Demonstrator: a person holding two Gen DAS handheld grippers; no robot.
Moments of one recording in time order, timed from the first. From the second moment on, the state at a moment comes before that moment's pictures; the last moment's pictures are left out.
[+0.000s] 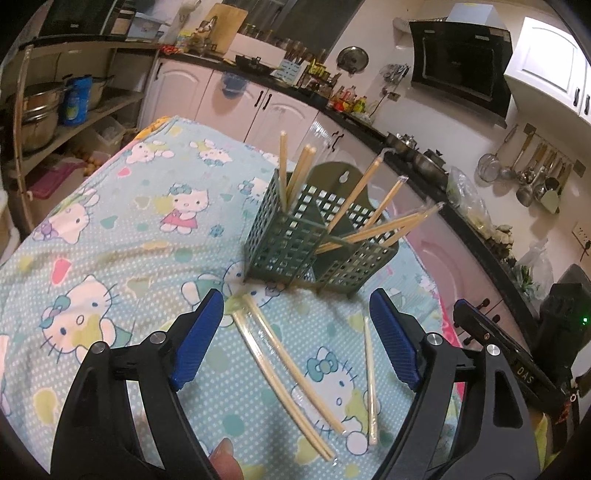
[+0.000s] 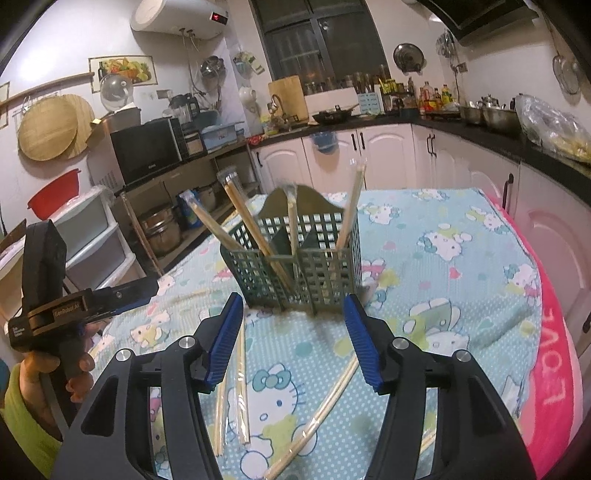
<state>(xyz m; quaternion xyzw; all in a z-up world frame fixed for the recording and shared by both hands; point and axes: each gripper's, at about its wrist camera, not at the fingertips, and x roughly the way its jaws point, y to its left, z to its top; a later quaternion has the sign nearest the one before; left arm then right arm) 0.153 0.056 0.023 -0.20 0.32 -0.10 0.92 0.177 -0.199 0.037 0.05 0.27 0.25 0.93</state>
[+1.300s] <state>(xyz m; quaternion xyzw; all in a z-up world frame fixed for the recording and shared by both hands) 0.256 0.043 -0.059 -0.16 0.44 -0.12 0.87 0.246 -0.181 -0.058 0.05 0.43 0.19 0.88</state>
